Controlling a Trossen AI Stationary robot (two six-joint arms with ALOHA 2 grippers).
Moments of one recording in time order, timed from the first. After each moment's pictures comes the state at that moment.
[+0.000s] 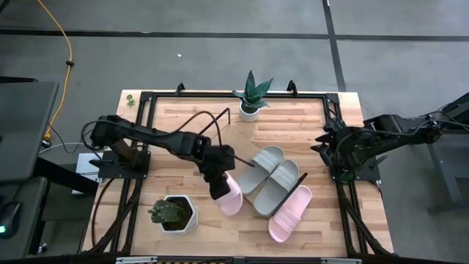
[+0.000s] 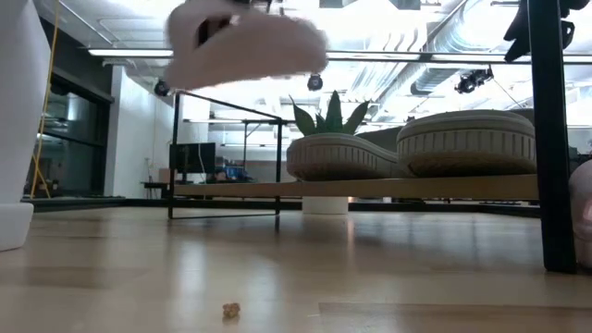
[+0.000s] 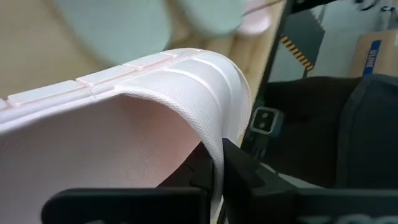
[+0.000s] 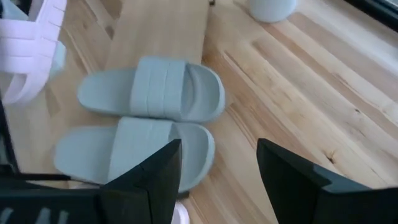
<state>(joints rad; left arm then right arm) -0.06 1.68 1.46 -0.81 0.37 -0.69 0.24 0.71 1.00 -1.20 0.34 0.80</state>
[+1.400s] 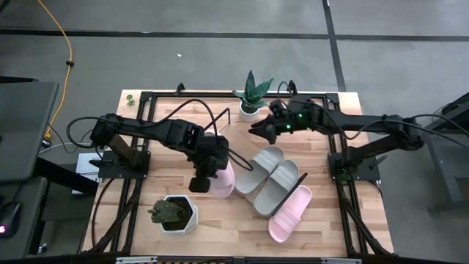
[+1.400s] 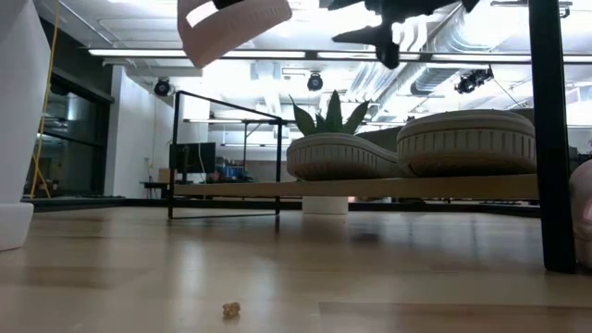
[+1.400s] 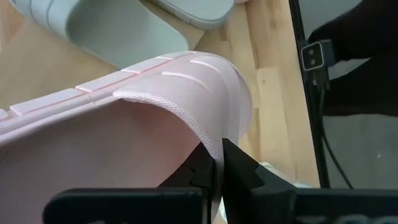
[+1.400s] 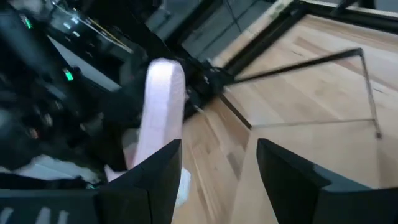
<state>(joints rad) -0.06 1.68 1.75 -1.23 0.19 -0.06 -0.20 1.25 1.00 -0.06 -0.19 0.67</state>
